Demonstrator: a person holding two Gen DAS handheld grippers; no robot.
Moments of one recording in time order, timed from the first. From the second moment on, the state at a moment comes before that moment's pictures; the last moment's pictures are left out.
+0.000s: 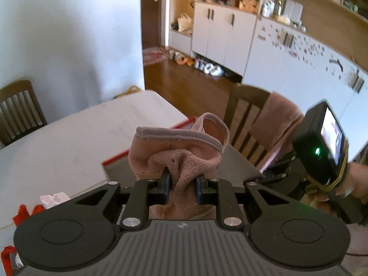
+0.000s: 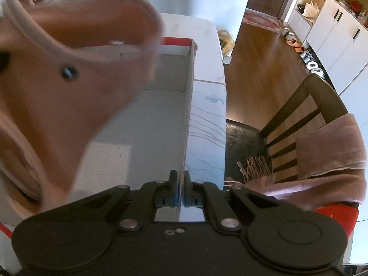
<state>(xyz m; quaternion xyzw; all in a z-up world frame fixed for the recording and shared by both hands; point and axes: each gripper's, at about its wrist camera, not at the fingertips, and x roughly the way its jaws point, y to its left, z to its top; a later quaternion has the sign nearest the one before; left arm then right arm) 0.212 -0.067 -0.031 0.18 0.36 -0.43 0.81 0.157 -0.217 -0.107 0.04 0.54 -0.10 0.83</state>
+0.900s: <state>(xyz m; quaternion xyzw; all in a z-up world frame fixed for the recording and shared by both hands) 0.208 -0.120 -0.134 0.29 0.44 -0.43 0.73 0.156 -0.216 -0.114 0.04 0.55 -0.10 0.83</state>
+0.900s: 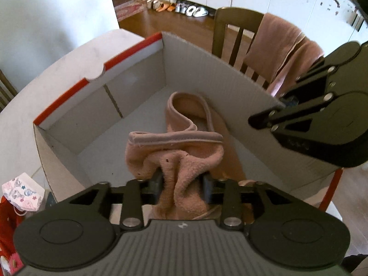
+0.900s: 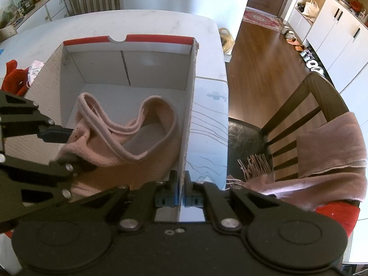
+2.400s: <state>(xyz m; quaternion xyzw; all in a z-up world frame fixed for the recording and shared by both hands) 0.242 0.133 -0.020 0.14 0.36 -0.25 0.89 0.155 -0.211 -0.112 0.04 0.56 -0.12 0.82</state>
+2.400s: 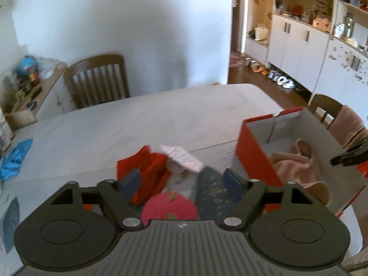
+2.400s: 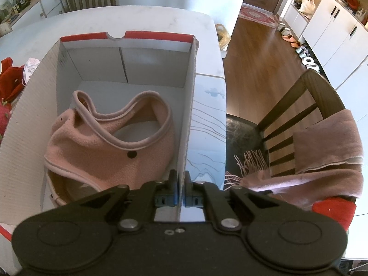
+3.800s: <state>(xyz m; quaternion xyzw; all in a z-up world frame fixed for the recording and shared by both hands) 0.289 0.118 -0.164 0.20 0.44 -0.20 0.85 0.159 -0.207 -0.113 0.04 0.56 -0.13 0.82</state>
